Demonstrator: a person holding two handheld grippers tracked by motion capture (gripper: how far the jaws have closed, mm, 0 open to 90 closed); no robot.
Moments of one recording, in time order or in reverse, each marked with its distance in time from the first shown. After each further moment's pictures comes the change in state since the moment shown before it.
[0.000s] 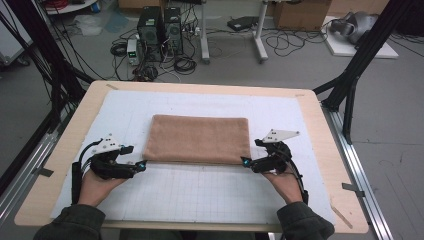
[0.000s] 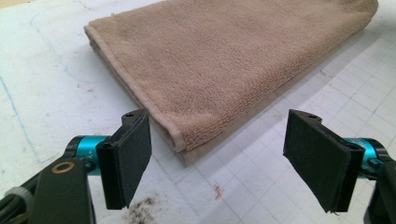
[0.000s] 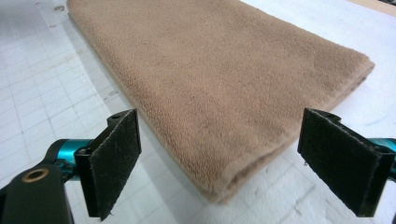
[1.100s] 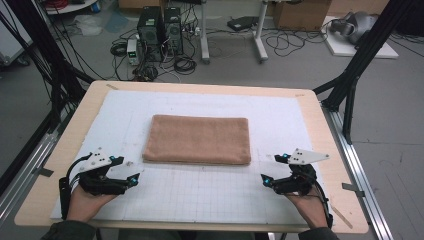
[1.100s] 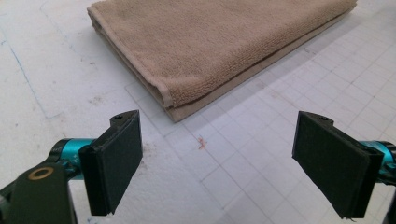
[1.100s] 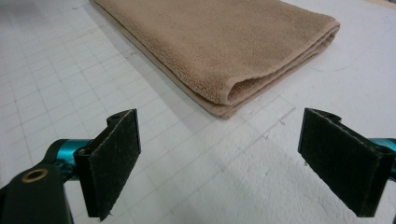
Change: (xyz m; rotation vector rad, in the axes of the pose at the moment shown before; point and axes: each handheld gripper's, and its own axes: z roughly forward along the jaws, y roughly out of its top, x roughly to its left) left arm -0.017 -0.026 -0.029 -0.012 0.019 0.007; right arm 0.012 -0.048 -0.061 -0.039 -0.021 -0.001
